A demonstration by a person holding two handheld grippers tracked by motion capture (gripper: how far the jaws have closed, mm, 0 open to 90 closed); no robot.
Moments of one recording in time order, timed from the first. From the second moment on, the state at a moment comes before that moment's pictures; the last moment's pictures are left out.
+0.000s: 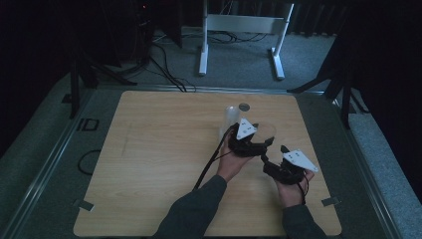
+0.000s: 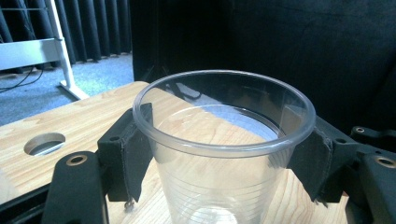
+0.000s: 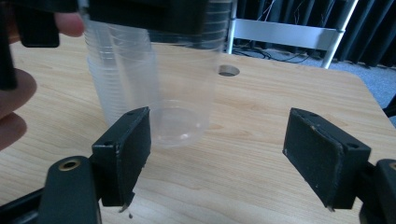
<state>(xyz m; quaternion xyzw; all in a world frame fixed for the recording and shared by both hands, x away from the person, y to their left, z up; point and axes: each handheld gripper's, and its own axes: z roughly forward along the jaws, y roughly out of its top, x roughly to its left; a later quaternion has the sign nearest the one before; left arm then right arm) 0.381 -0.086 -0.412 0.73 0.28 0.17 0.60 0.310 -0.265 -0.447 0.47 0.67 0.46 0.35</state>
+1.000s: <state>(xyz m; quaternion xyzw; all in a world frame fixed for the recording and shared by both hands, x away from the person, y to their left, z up) 0.367 -0.065 -0.420 0.73 0.27 0.19 0.60 0.310 -0.273 -0.448 0.48 0.65 0.46 0.36</state>
